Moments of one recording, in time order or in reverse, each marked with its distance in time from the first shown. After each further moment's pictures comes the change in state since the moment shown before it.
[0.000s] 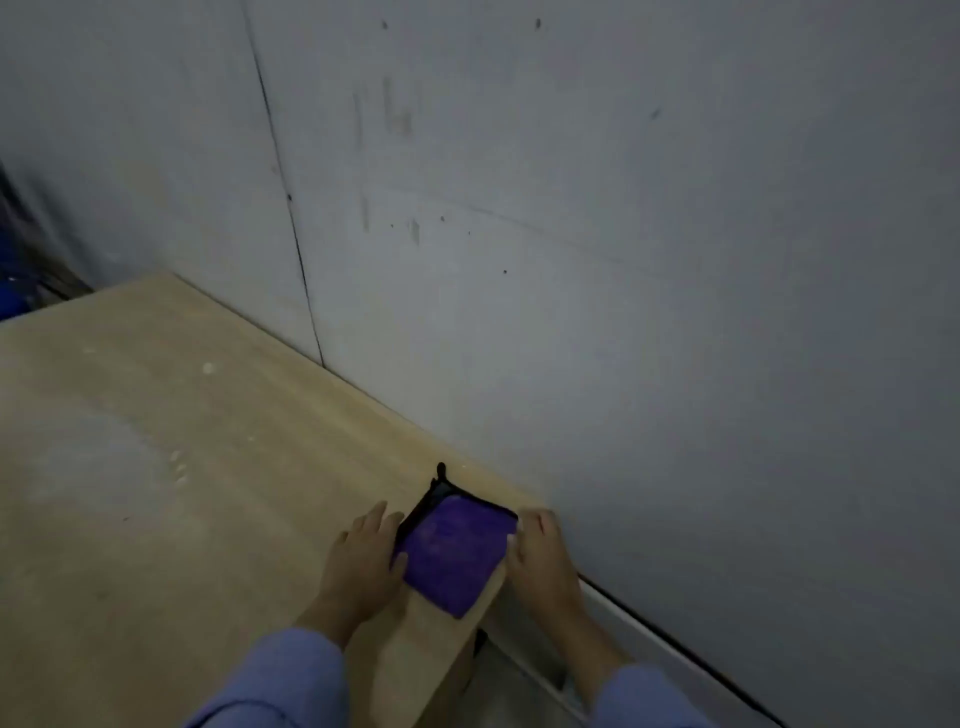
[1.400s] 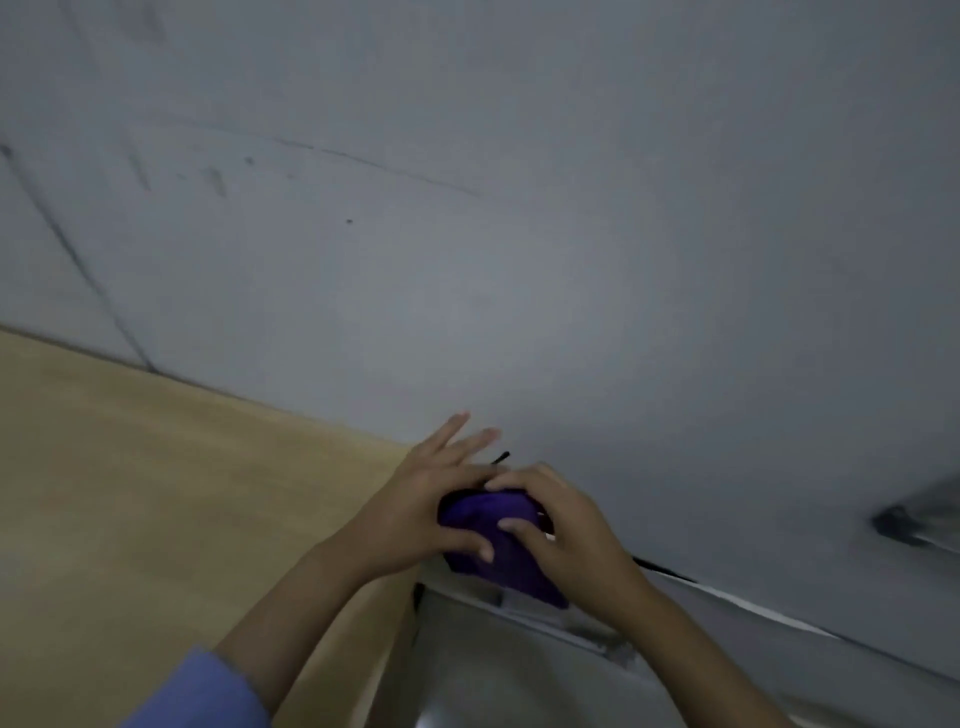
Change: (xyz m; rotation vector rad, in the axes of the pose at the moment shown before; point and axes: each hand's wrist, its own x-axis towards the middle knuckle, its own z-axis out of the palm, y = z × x) left_hand 0.020 0.130 -0.078 -0.552 -0.149 0.926; right_hand -0.080 -0.020 -0.131 0.290 0.157 -0.181
